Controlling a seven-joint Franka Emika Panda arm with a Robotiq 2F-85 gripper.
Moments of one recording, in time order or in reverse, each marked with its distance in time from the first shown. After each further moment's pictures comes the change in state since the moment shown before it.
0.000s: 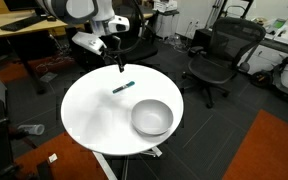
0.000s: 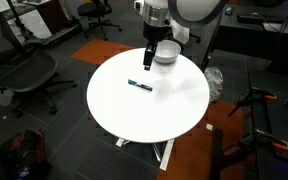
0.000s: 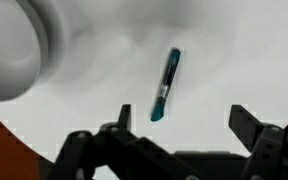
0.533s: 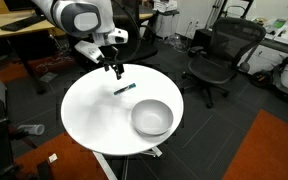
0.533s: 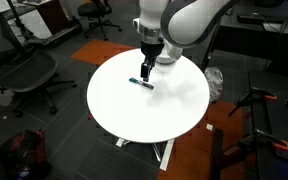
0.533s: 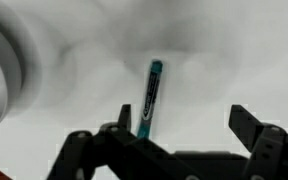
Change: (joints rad) arm 0.036 0.103 -0.011 0.046 -0.013 0.000 0.120
